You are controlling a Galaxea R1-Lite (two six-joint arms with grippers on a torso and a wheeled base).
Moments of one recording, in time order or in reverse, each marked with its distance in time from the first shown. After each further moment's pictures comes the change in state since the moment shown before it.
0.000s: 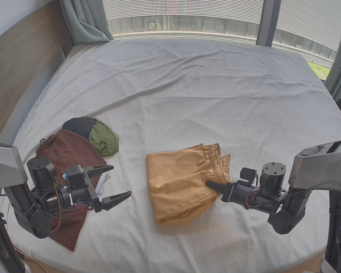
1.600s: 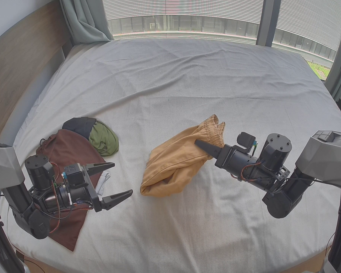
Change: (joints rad) left arm -0.020 -0.039 0.005 0.000 0.001 -0.001; right arm 0.053 -0.119 -0.220 0.002 0.004 0.134
